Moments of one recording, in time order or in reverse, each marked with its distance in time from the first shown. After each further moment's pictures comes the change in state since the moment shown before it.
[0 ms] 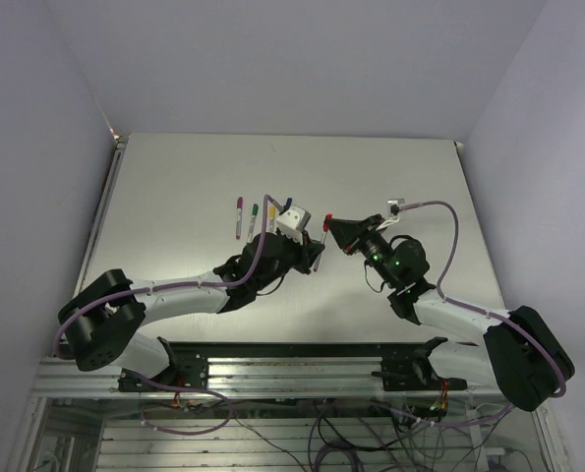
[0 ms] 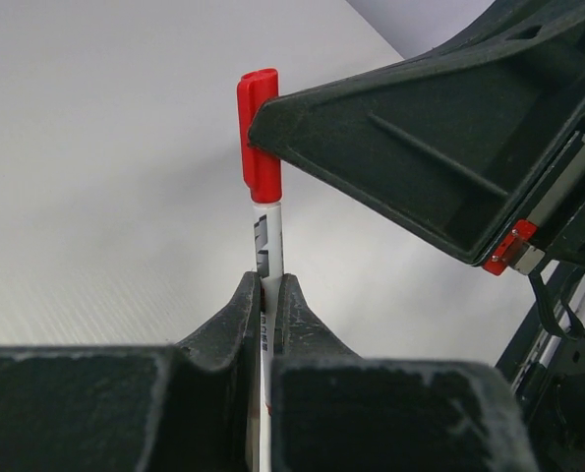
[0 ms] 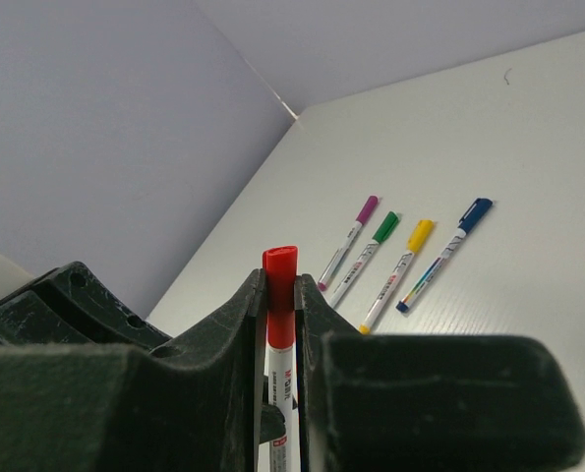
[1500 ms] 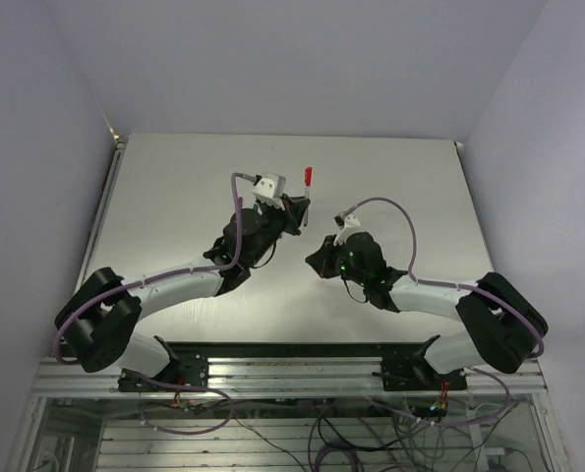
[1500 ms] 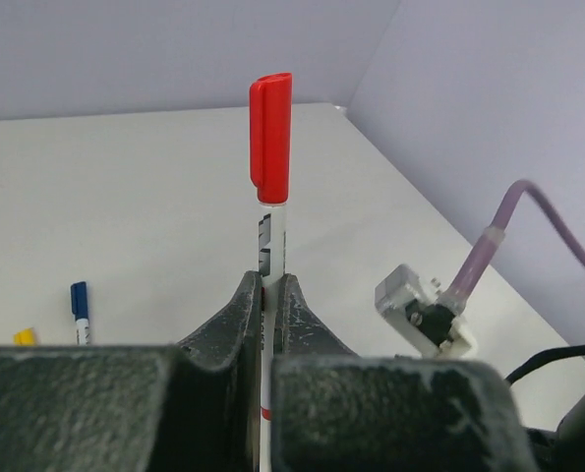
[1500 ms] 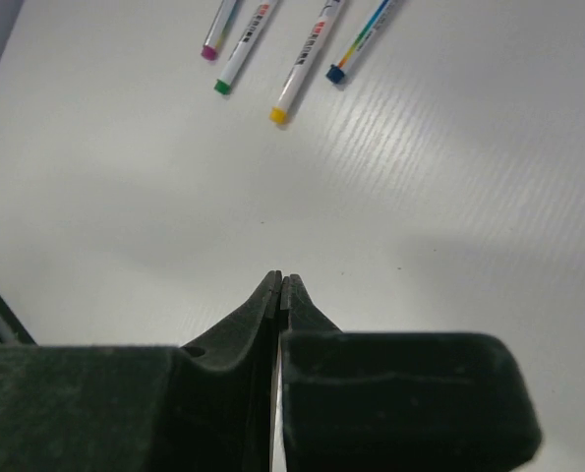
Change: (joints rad) left arm 0.147 -0.002 0.074 0.150 -0.071 0.045; right arm 0.153 0.233 0.161 -0.486 0.033 -0.139
